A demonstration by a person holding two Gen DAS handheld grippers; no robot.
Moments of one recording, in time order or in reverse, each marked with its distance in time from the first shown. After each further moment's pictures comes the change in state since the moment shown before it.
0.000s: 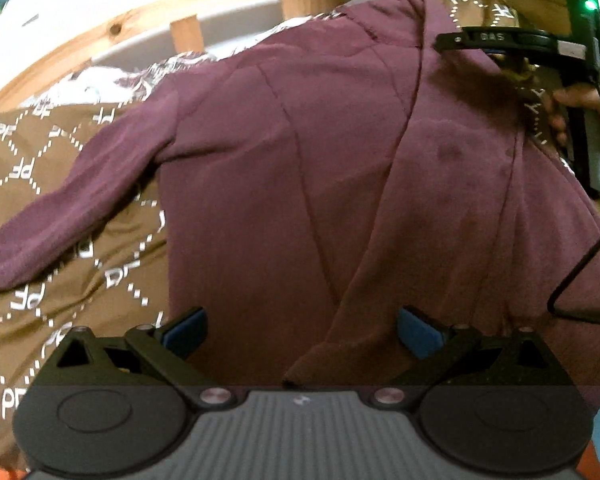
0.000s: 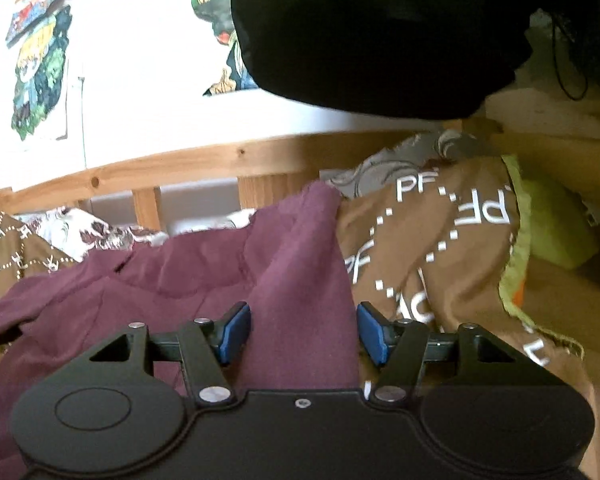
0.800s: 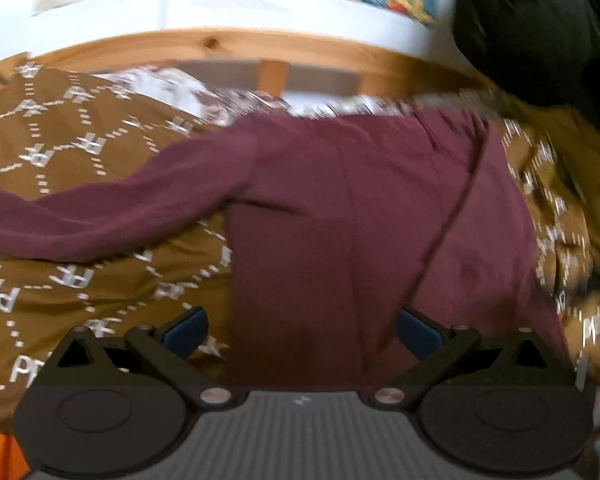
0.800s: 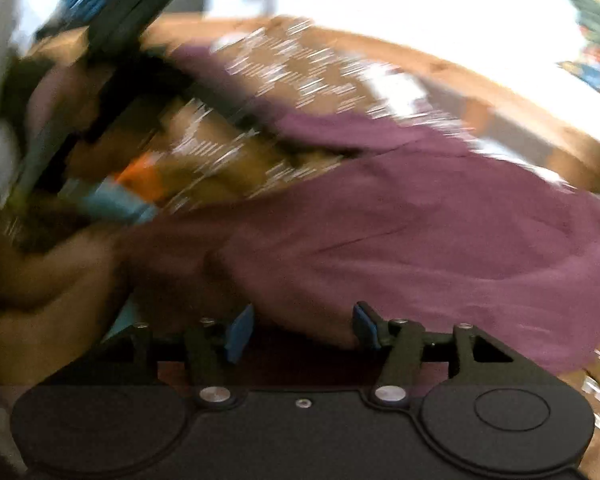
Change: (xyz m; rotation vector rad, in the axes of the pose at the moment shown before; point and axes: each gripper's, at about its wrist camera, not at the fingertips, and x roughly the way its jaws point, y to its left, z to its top) left arm -0.037 0.061 0.009 -0.289 -0.128 -0.060; right arm -0.153 0.149 -0.030 -0.468 0.320 0.451
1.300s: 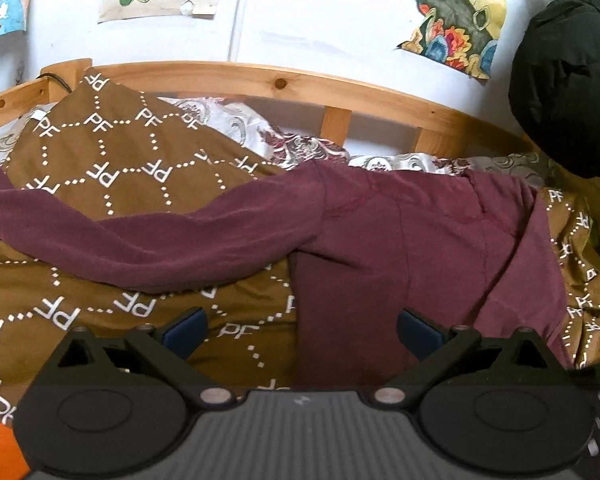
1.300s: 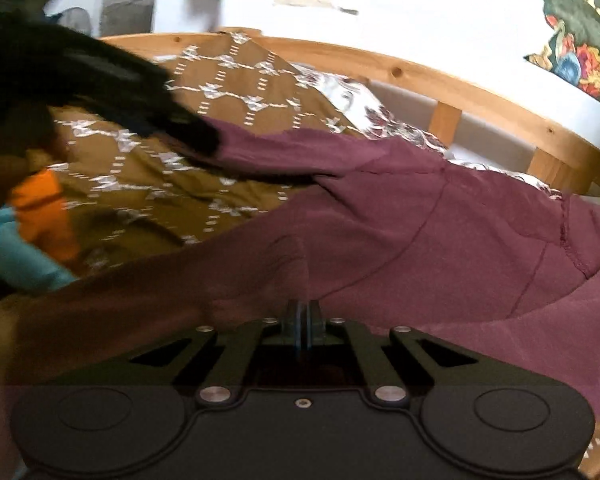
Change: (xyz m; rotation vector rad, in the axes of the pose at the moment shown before) left arm -0.029 0.042 0.019 -0.144 -0.129 0.095; right arm 0.060 0.033 0.016 -0.045 0.003 -0.008
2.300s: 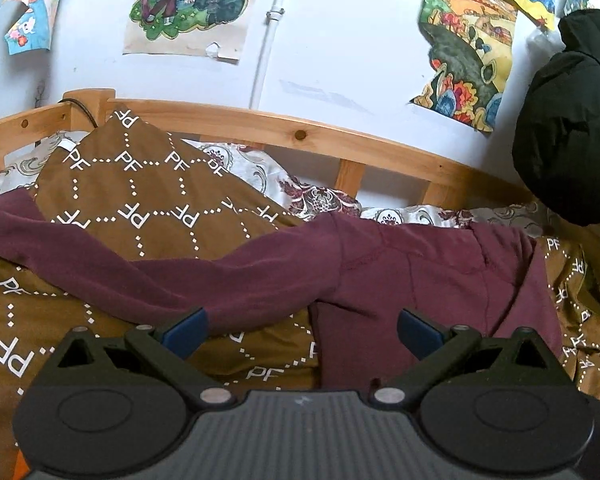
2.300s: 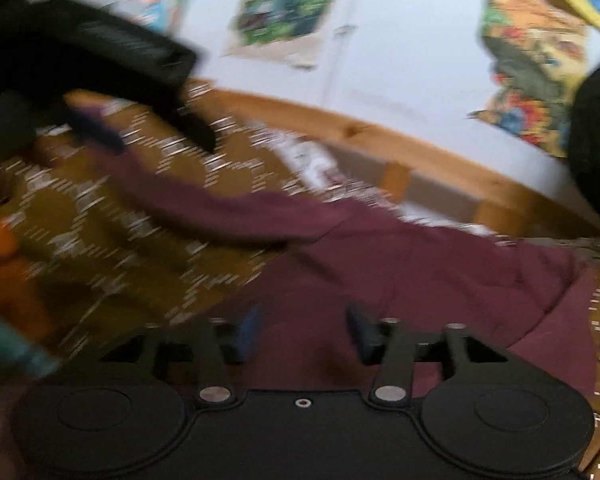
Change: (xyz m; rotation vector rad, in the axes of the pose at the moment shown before) left arm -0.023 0.029 0.011 -0.039 -0.133 -0.002; right arm 0.018 0.056 0.010 0.016 -0.153 -0.211
